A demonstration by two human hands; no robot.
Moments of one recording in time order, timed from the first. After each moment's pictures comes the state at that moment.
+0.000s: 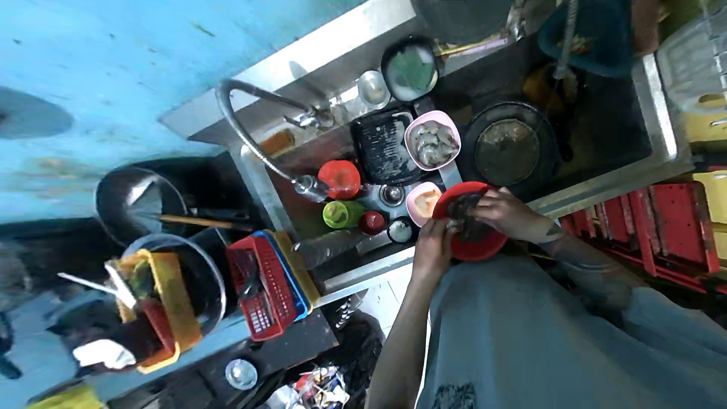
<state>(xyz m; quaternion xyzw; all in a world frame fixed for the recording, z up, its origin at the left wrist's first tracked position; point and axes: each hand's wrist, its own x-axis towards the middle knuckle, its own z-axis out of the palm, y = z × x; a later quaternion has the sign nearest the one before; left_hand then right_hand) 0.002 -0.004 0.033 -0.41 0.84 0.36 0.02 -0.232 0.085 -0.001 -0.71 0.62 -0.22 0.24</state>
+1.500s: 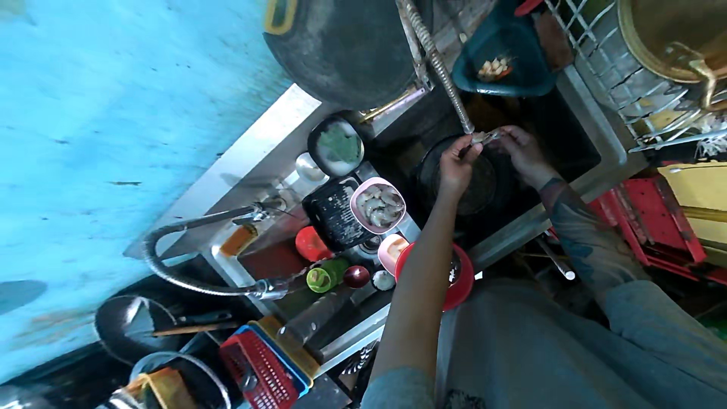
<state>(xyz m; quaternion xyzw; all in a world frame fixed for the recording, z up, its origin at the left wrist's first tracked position) -0.337 -0.077 -0.052 -0.27 0.71 0.63 -0.16 -0.467 0.063 -0.065 -0.16 0.69 -0.59 0.38</state>
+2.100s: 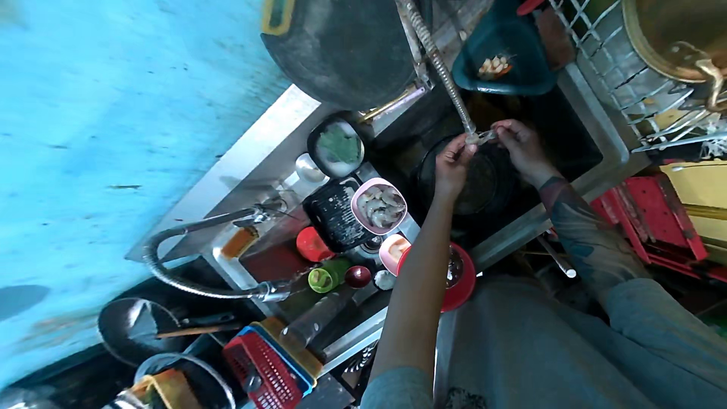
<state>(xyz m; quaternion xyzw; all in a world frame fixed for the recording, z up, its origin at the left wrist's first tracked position) -0.326 -0.085 -0.052 -0.24 0.67 0.68 -0.18 -0.467 0.054 -0.059 -0.20 0.68 -0.61 0.35</state>
